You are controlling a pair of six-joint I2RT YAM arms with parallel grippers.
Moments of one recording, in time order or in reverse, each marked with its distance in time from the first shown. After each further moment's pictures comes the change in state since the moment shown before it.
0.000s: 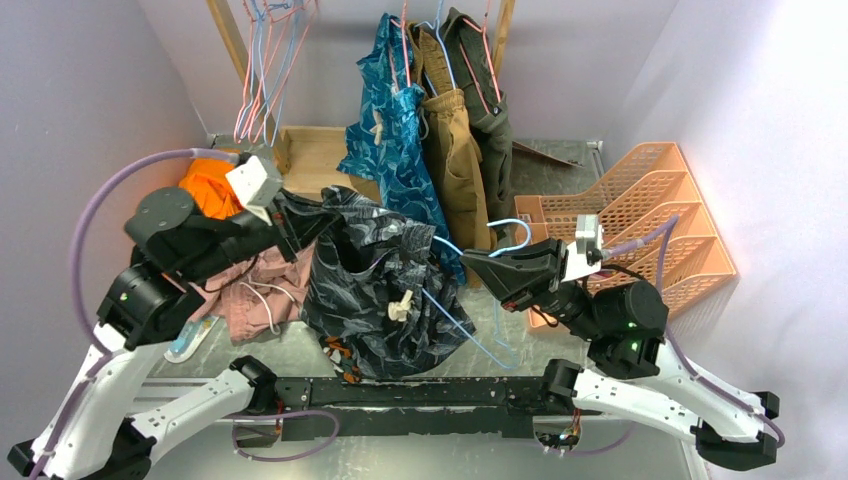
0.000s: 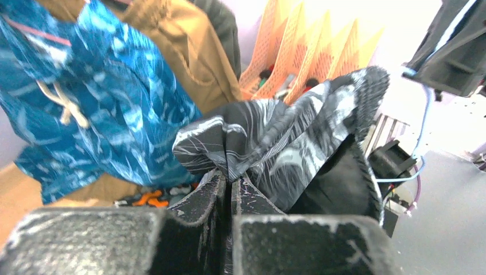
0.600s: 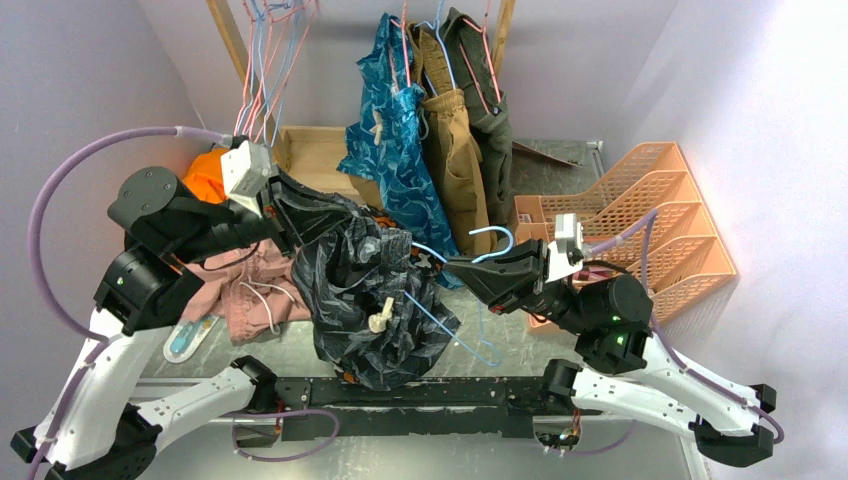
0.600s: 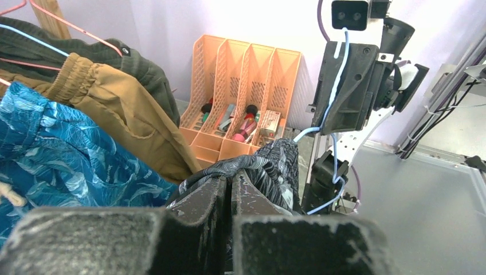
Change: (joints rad) left arm 0.000 0.078 0.149 0.079 0.253 -0.062; right arm 0.000 0.066 0.016 0.029 -0.112 -0.001
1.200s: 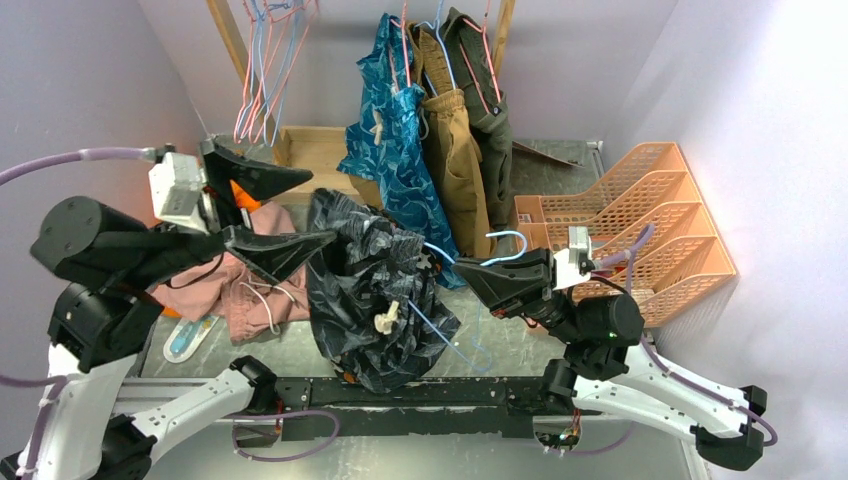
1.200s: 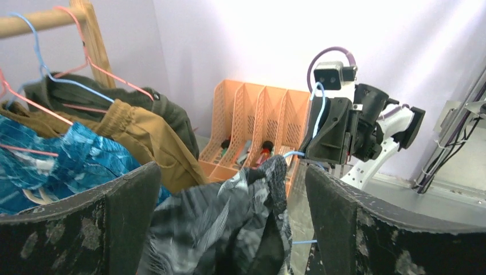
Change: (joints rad) left arm 0.000 -0.058 0.073 0.006 -0.069 -0.021; right arm 0.000 -0.063 -0.209 0.319 0.064 0.093
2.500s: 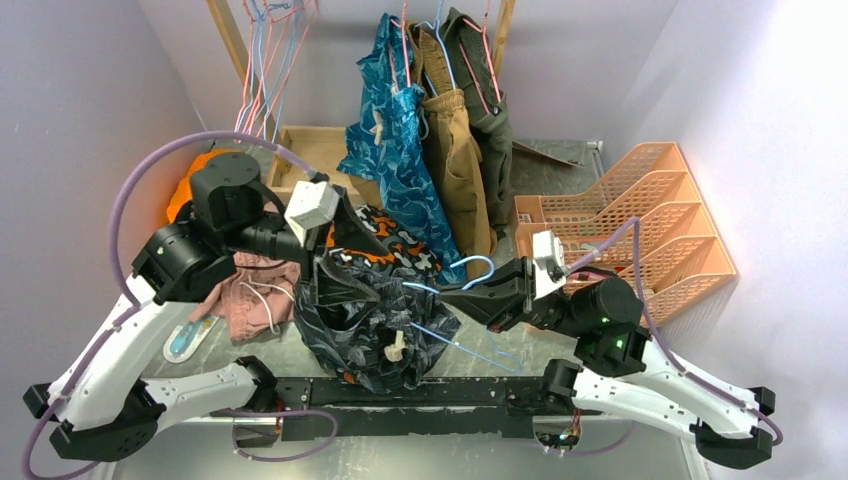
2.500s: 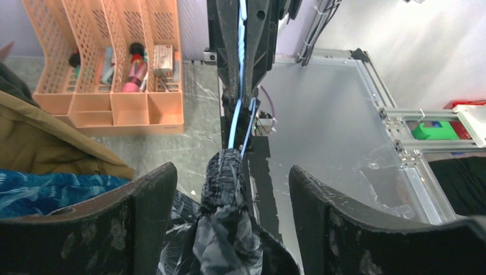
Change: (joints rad) left arm -0.106 0.184 -0.032 -0.240 0.413 0.188; right arm 0.000 0.017 0.150 -0.390 -0.220 -0.119
